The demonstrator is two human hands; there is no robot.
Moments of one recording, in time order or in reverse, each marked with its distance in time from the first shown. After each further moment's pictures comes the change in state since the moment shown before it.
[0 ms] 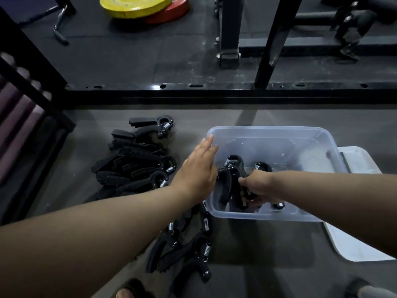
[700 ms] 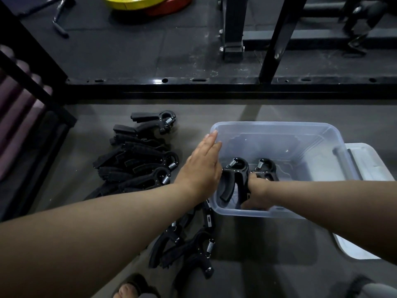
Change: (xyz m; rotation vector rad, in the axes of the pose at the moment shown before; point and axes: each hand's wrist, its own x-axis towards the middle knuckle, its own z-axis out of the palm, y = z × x) left_hand 0.000 -0.001 0.005 0.021 -0.003 -0.020; right_hand -0.008 0.012 0.011 -0.930 0.077 -0.154
